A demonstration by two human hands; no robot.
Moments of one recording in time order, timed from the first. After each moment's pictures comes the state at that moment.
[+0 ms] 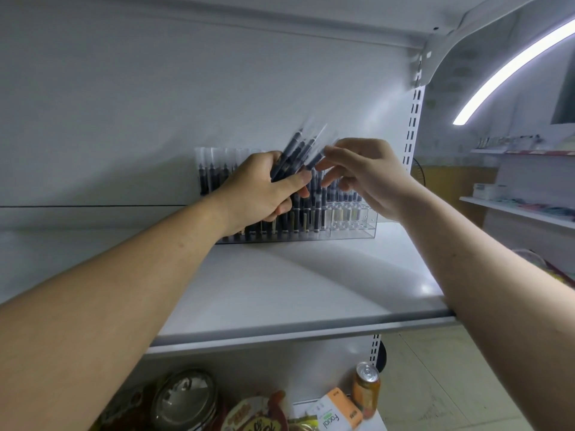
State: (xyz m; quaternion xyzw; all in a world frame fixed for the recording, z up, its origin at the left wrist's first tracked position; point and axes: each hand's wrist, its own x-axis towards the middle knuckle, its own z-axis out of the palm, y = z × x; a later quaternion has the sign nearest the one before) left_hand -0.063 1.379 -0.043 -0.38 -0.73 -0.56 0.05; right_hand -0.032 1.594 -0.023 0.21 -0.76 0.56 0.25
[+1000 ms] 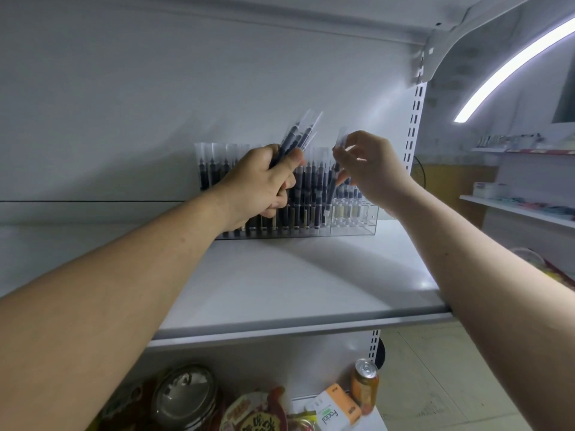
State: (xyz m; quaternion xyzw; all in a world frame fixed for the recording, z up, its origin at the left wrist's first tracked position) left_hand -0.064 1.381 -0.041 -0.36 -0.72 -0.59 0.04; right_hand -0.042 1.603 -0.028 0.13 -0.85 0.37 0.36
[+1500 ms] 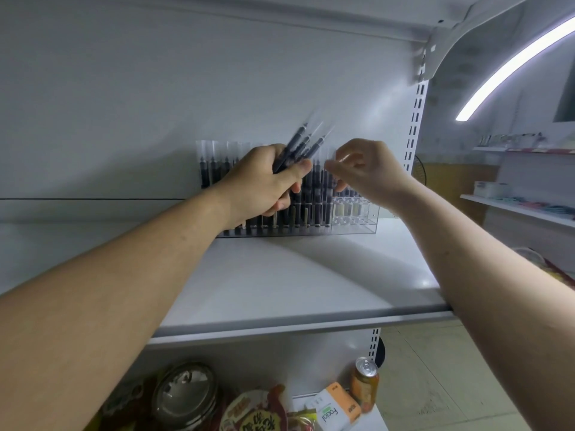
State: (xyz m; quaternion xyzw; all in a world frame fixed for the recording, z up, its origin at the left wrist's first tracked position) left_hand -0.056 1.380 -0.041 -0.38 -0.75 -0.54 0.07; right_hand -0.038 1.606 -0.032 0.14 -0.88 0.32 0.32
